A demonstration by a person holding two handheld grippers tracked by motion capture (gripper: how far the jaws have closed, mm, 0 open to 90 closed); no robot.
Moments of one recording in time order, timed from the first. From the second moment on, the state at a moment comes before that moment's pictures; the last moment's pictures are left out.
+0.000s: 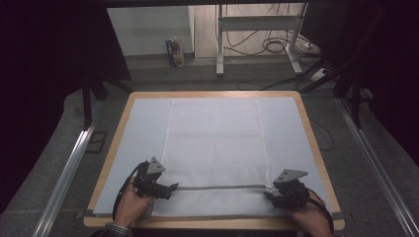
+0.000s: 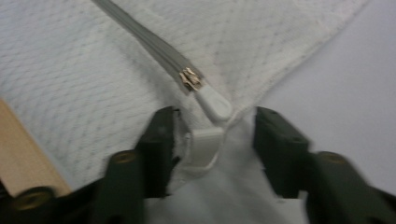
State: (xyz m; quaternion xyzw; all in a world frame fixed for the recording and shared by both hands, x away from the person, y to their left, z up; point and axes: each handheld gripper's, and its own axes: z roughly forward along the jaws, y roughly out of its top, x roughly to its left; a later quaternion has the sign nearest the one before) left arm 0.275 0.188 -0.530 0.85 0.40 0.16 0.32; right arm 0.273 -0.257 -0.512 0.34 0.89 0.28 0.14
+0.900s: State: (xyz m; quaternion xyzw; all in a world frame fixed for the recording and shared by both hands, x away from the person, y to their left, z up) left arm 0.284 0.146 -0.512 0.85 0.36 0.10 0.38; right arm 0.257 -0.254 -0.498 0.33 0.87 0.33 0.17
